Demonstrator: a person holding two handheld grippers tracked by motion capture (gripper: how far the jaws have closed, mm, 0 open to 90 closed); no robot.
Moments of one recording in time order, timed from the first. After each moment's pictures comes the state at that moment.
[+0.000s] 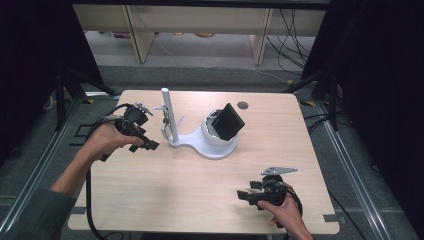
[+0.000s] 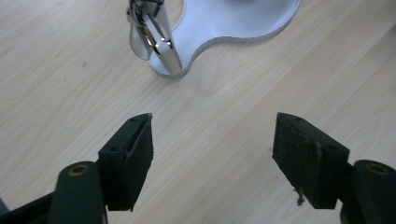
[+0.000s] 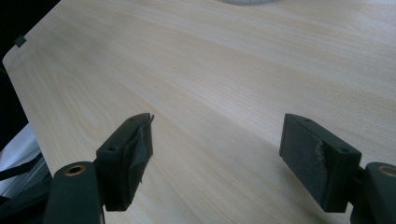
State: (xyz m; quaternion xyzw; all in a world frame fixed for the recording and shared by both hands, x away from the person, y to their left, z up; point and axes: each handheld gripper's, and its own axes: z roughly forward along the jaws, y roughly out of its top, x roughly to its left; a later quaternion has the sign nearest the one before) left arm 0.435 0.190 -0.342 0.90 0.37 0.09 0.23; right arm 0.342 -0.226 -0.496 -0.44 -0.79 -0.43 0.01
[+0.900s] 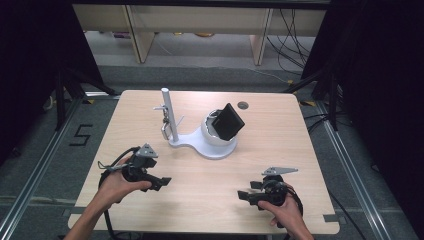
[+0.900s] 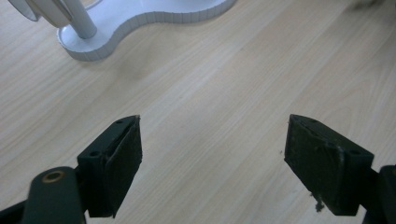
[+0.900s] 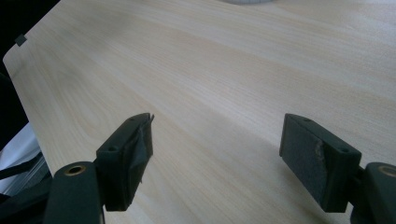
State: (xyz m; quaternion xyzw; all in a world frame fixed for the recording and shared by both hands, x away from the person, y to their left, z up) left arm 0.364 0.179 -0.428 0.88 0.34 0.09 0.32; right arm 0.341 -0.229 -0.496 -0.44 -0.79 -0.42 0.01
